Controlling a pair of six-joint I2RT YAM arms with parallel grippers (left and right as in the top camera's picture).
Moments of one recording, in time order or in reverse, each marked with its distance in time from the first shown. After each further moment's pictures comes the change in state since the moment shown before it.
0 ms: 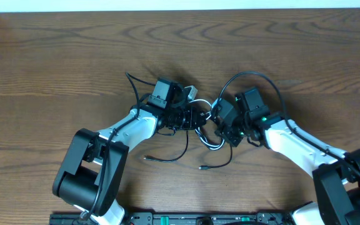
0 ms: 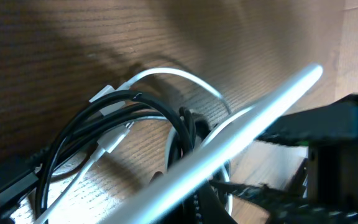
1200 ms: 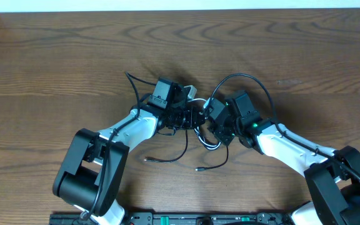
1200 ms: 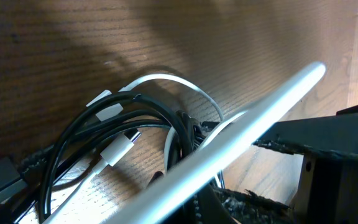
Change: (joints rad) left arm -0.003 0.000 0.000 0.005 -0.041 -0.003; right arm 0.072 0.020 -0.029 0.186 0.098 0.037
